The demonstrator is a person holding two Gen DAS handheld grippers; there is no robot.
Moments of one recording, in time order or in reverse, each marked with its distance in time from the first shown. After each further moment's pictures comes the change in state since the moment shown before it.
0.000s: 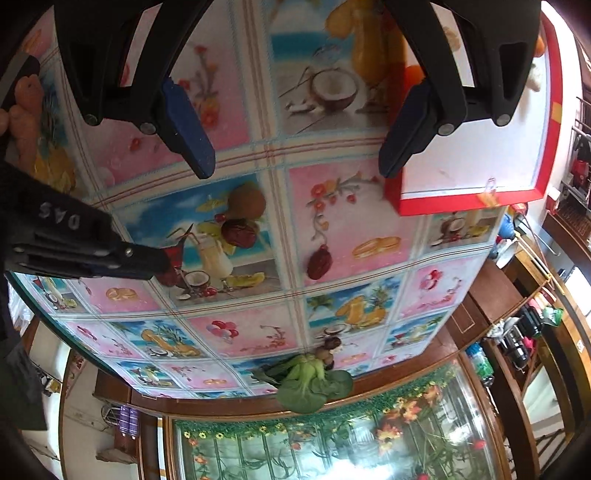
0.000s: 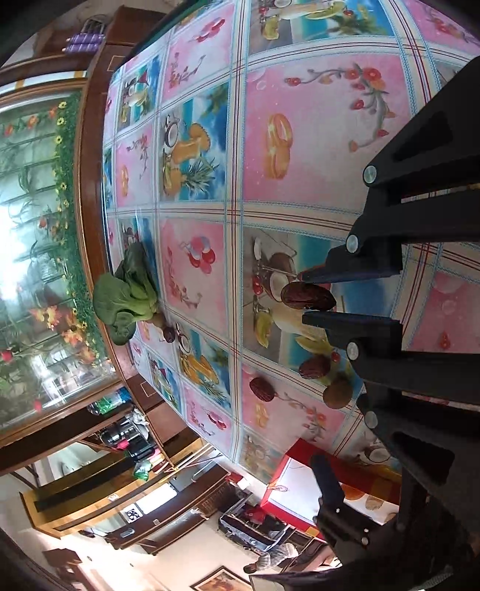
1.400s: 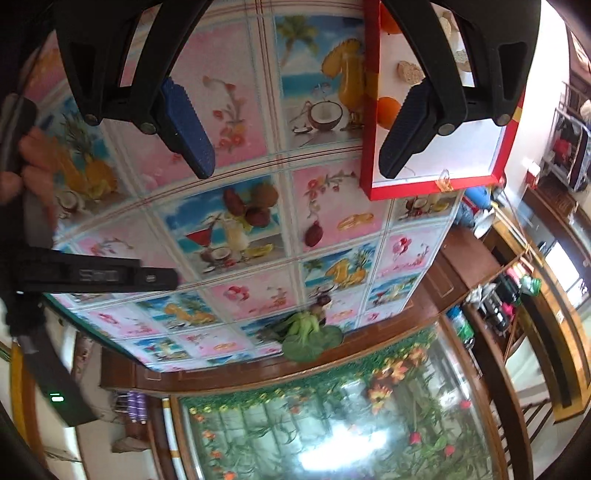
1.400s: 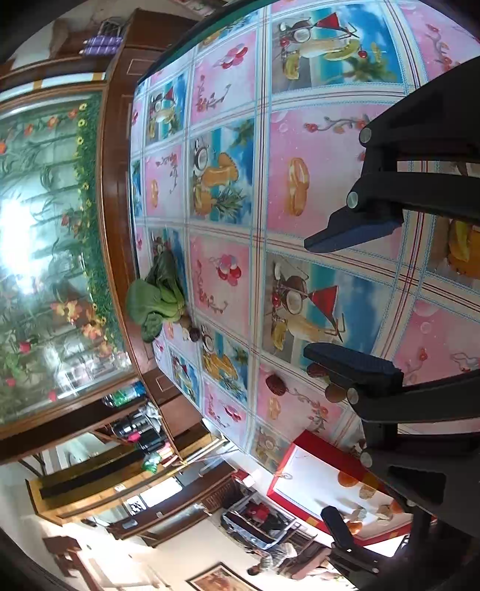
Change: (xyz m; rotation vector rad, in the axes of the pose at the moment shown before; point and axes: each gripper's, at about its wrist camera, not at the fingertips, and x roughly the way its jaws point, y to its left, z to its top) left arm -0.068 -0.014 -0.013 0.025 -0.123 0.085; right arm -0.038 -0.011 0.006 -0.050 -0.054 0.017
